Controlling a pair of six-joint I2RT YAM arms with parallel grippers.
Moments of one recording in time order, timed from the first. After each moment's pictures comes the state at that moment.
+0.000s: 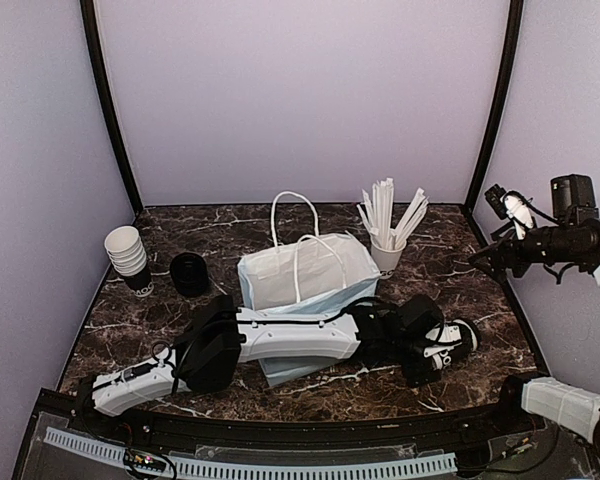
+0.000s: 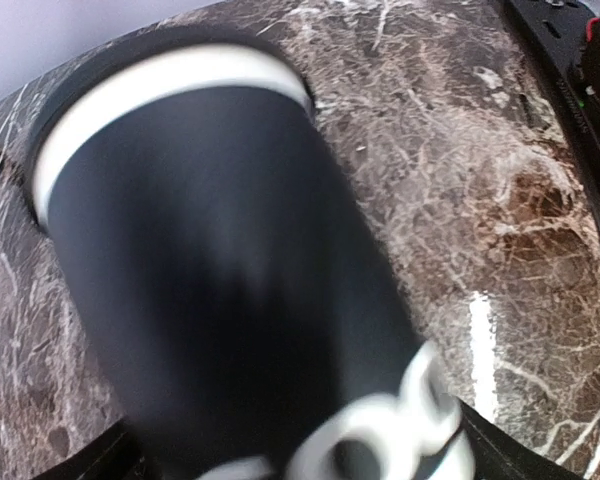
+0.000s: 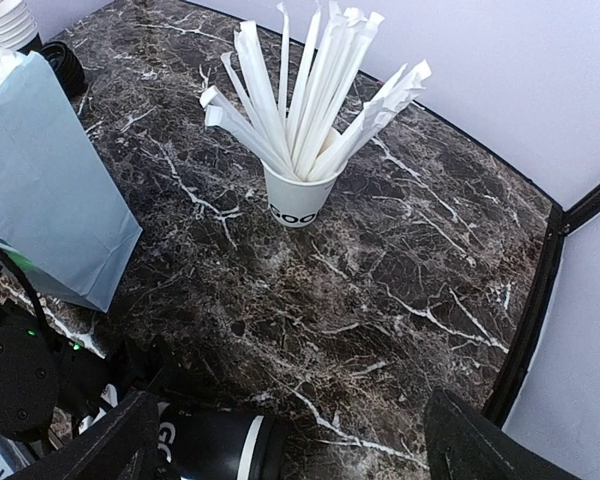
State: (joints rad) left arm -1.31 2.72 2.42 -0.44 0.03 0.31; right arm -0.01 0.86 1.09 -1.00 -0.47 -0.53
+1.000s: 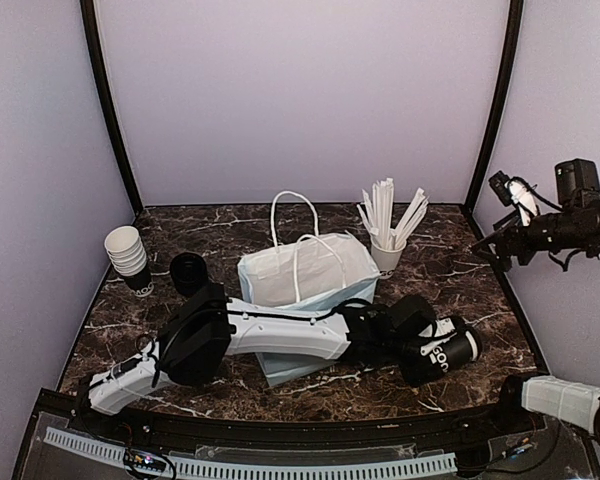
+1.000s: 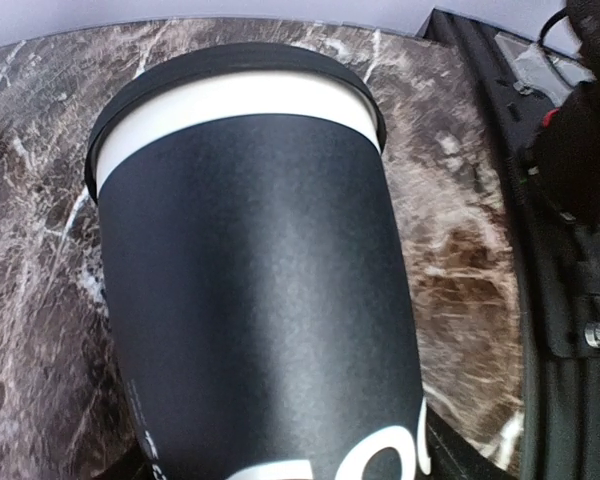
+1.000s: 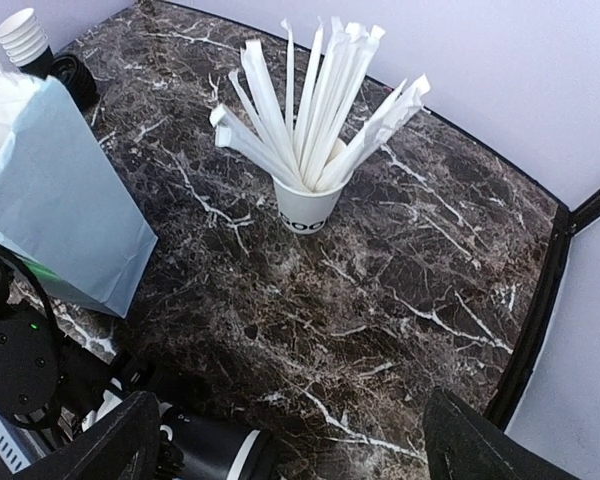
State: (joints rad) left arm -1.31 2.64 2.24 -0.29 0.13 0.04; right arm -0.03 0.90 1.17 -1.07 -0.50 -0.52
